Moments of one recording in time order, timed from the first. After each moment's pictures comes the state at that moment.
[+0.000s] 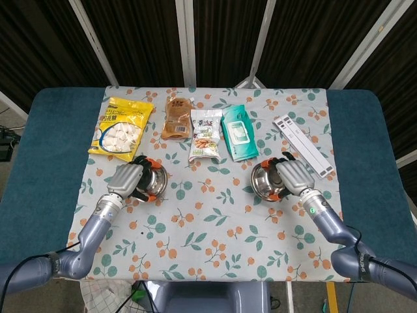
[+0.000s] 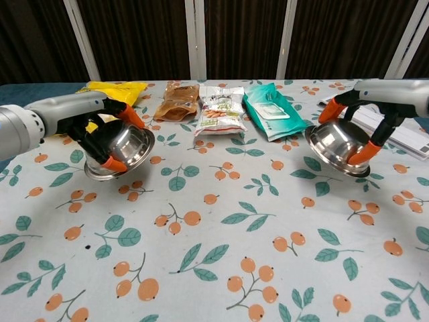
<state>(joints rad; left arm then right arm) -0.74 -1.54 -0.18 -1.49 0.98 0.95 0.18 0.72 -1.34 0.17 -1.43 -1.17 0.78 -0.04</state>
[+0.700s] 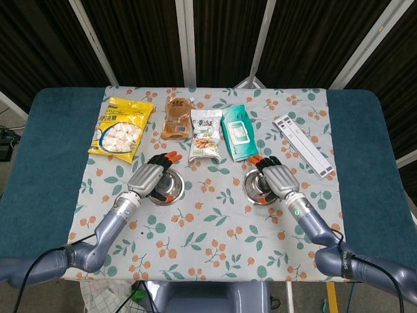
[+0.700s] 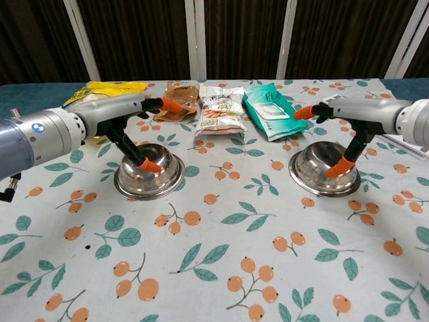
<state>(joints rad) -0.79 -1.60 -0.21 -1.42 1.10 0.89 0.08 0.74 -1.41 0.18 -1.43 -1.09 0.80 -0.08</state>
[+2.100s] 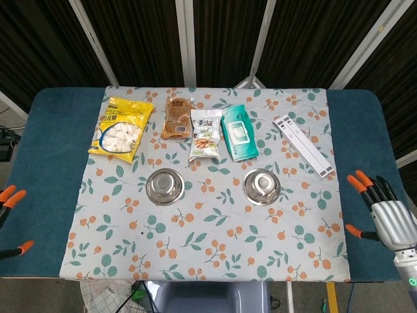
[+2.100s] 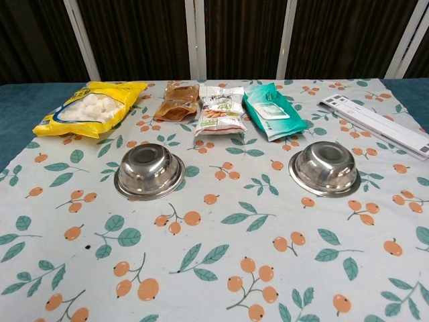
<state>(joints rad) -0.08 -0.97 0.15 -1.65 1.54 1.63 -0.17 0.19 -1.04 -0.02 -1.49 -1.62 1.49 0.24</state>
